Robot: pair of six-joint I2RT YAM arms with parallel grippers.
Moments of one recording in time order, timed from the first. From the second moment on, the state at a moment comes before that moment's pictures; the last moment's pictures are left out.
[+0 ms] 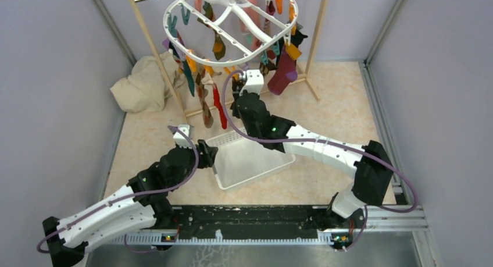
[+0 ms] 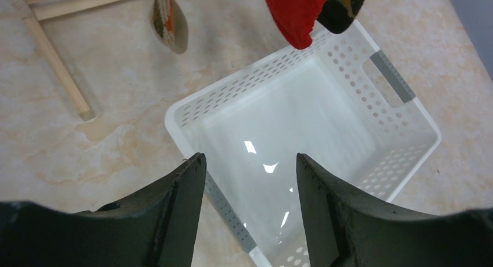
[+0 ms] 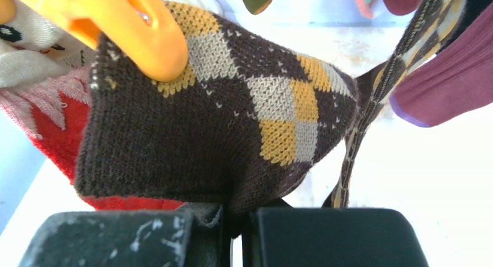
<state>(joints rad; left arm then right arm) -0.98 0.59 0.51 -0.30 -0.58 -0.57 1.01 1.53 1.28 0.05 0.69 0.38</state>
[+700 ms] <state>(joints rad) -0.99 0.68 0.57 -0.18 -0.22 -0.57 1.00 1.46 1.49 -0.36 0.43 0.44</state>
